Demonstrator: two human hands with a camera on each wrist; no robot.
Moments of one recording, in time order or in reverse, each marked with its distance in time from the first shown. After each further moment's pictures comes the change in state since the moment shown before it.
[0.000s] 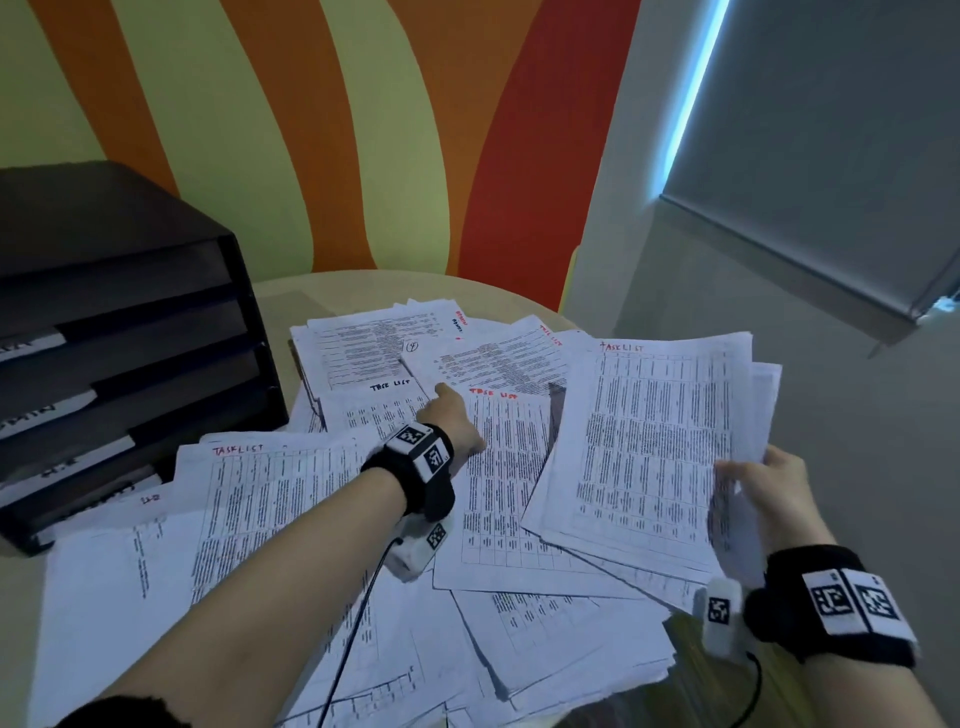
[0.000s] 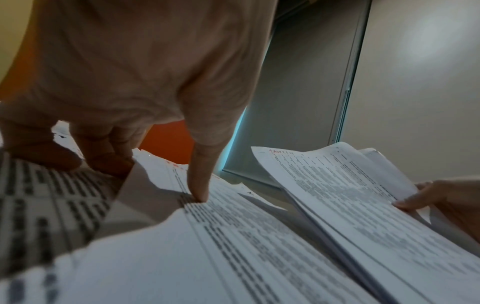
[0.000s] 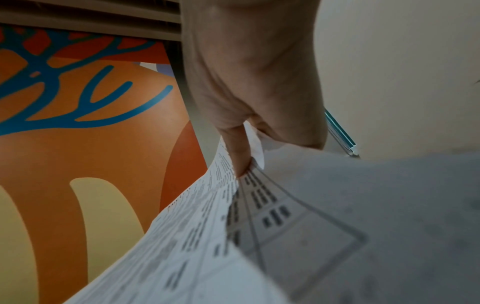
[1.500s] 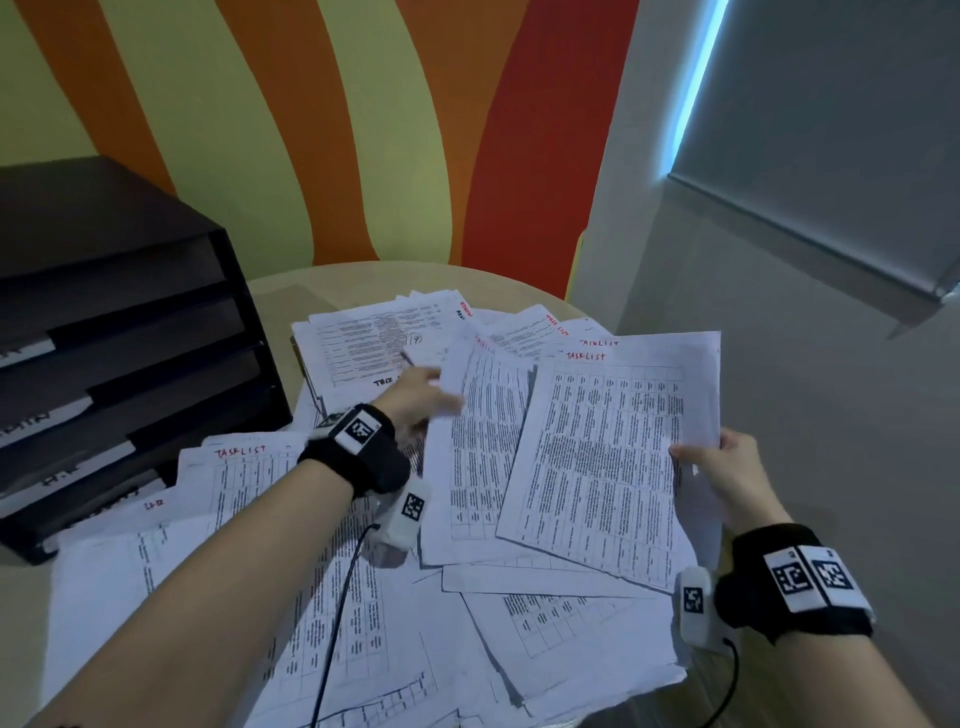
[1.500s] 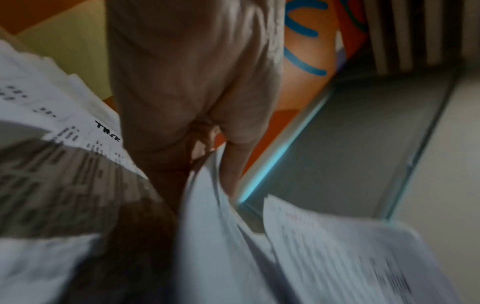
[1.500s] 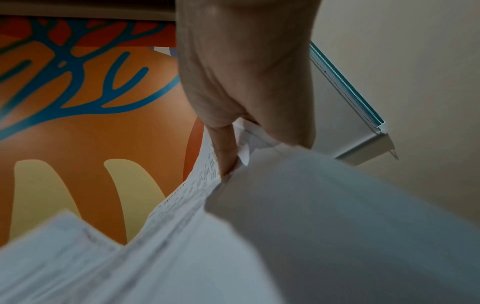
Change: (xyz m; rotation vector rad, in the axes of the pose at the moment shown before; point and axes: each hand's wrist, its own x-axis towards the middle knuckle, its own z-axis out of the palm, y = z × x) left_hand 0.001 -0.028 -0.046 -0.615 -0.082 0.101; right_hand 0.006 0.006 0.045 -0.062 -0.110 -0.055
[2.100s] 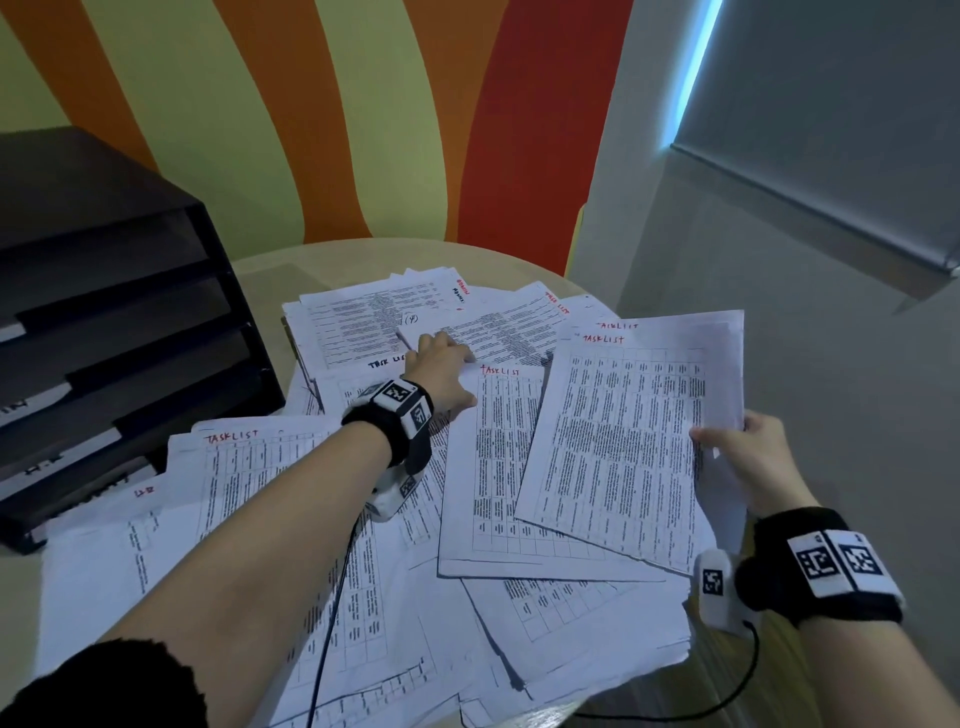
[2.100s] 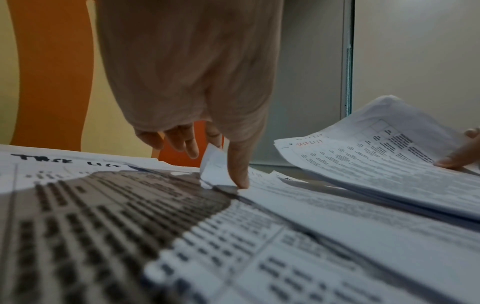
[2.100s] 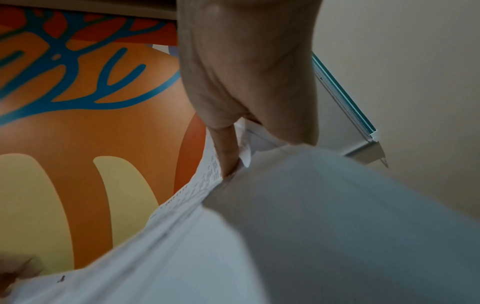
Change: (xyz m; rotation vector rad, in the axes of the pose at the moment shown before) left_hand 0.045 -0.008 0.026 1.023 0.122 0.324; right_hand 0.013 0.012 -0.014 -0.026 0.038 -0.022
